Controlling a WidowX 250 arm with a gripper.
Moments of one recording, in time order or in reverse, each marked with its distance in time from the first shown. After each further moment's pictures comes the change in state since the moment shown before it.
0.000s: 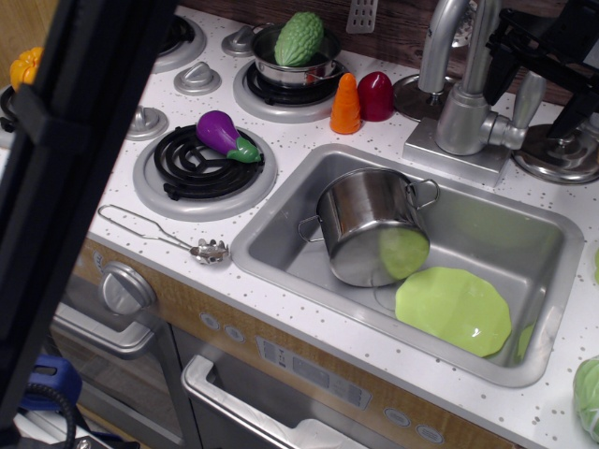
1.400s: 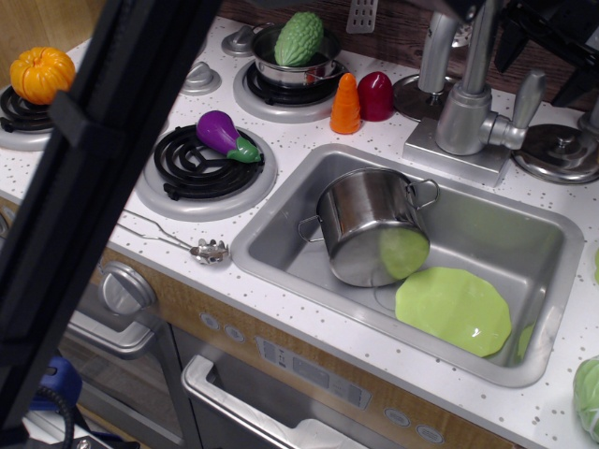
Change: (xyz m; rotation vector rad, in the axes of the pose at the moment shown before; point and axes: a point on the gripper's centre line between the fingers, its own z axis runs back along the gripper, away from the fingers) arm 0.045 0.009 -0.006 0.069 -0.220 -0.022
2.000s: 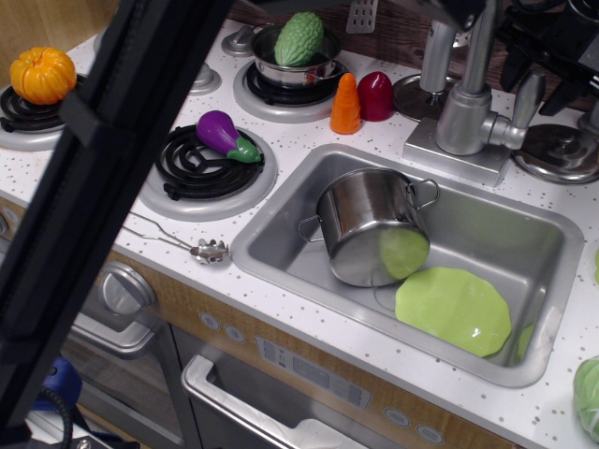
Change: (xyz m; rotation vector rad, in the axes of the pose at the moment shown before) arm -0.002 -0.005 -0.014 -0.024 -0.001 0.018
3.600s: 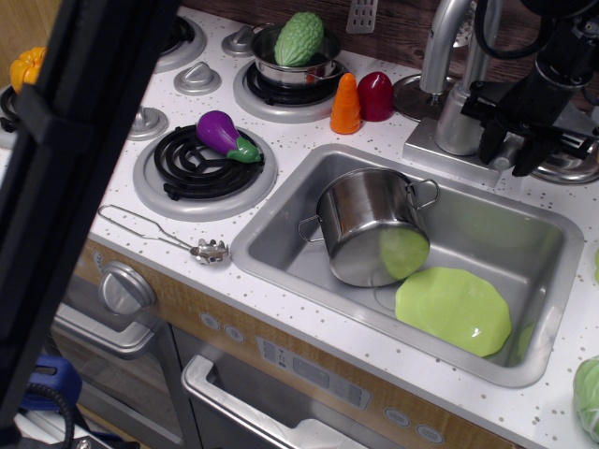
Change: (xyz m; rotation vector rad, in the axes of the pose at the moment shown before) arm -0.059 -0.017 -0.022 -0.052 0.133 0.209
